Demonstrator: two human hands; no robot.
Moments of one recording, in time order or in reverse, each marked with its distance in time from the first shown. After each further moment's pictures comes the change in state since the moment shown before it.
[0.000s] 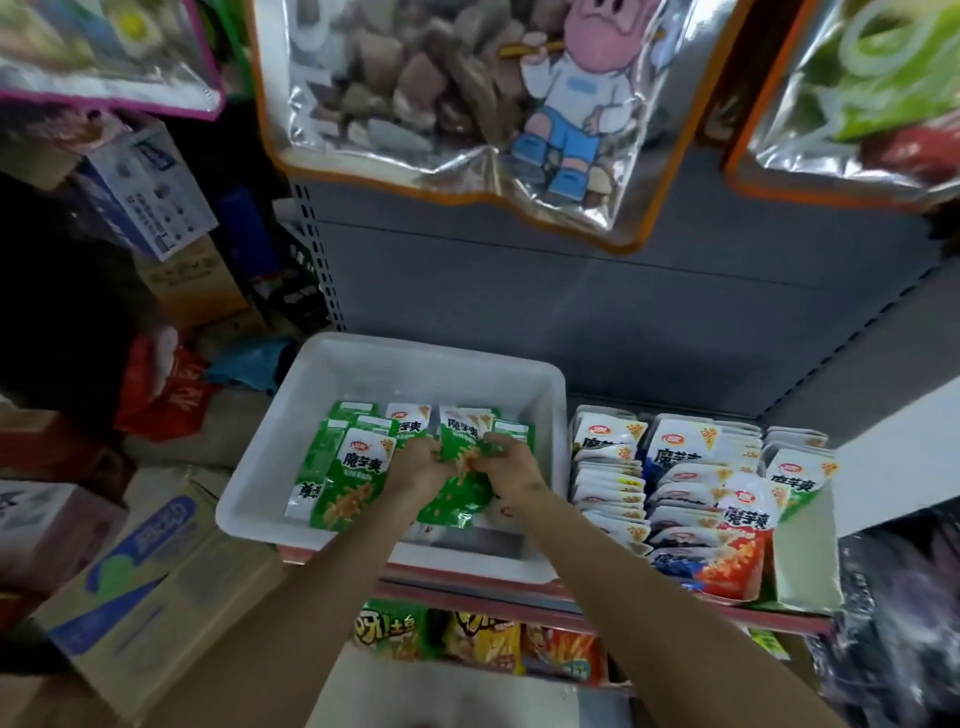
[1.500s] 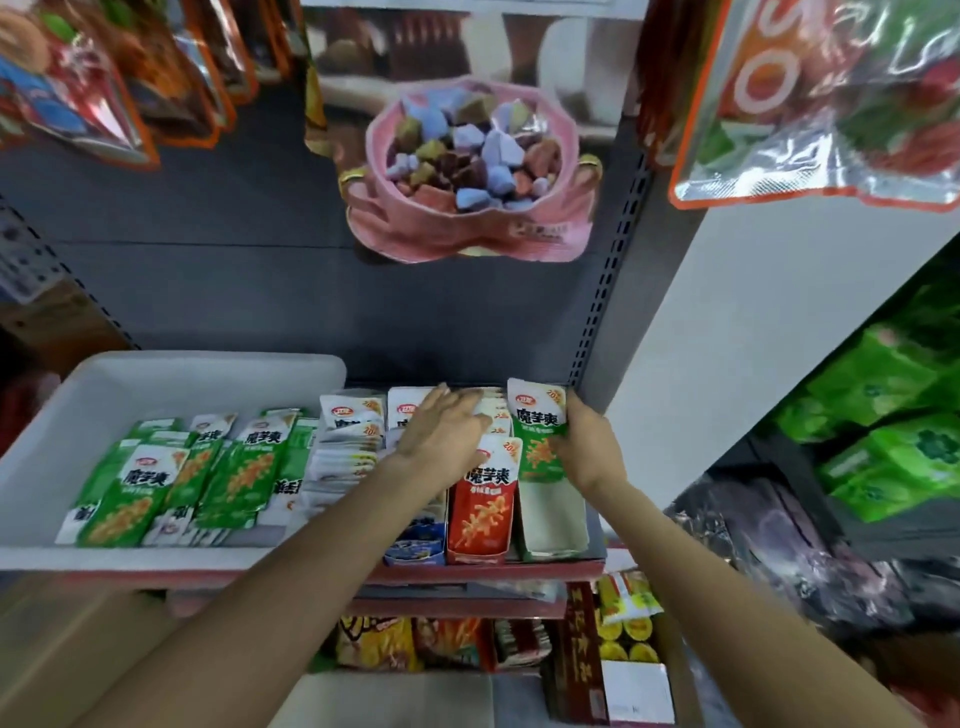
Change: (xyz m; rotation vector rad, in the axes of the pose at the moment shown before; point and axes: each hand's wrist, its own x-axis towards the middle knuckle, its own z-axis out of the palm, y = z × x) left_hand -0.066 0.190 0.227 1.191 -0.043 0.747; right_hand -0.049 0.101 -0.333 -0.493 0.413 -0.345
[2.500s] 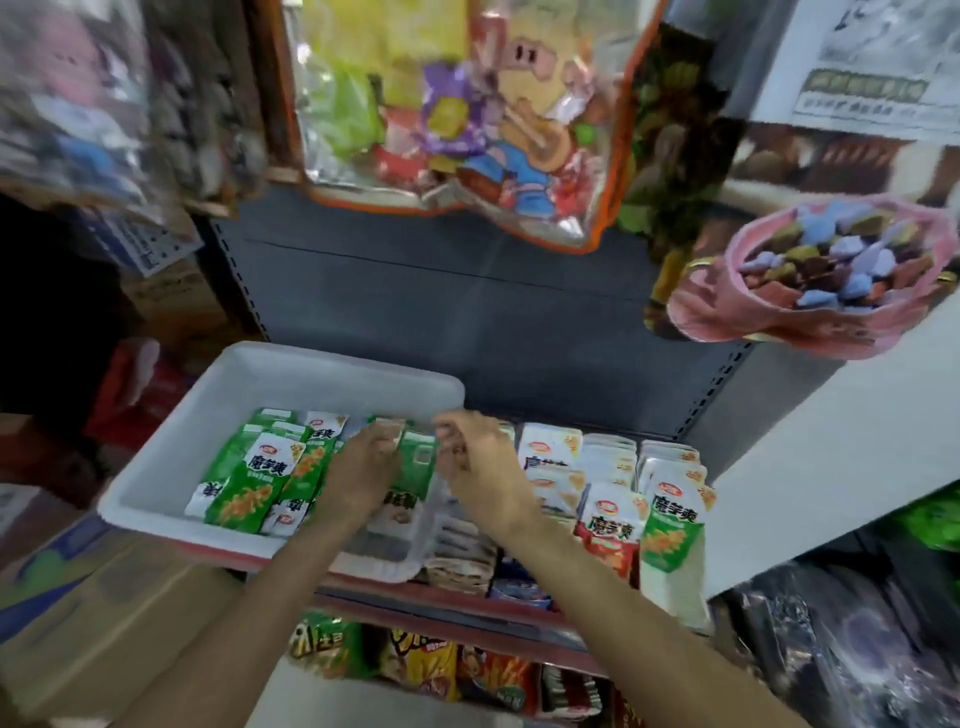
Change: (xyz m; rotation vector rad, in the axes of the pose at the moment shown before) left_hand -0.120 -0.163 0.042 -1.019 0.306 -0.792; right_hand -0.033 -0.197 0.110 0.181 -0.243 -0.451
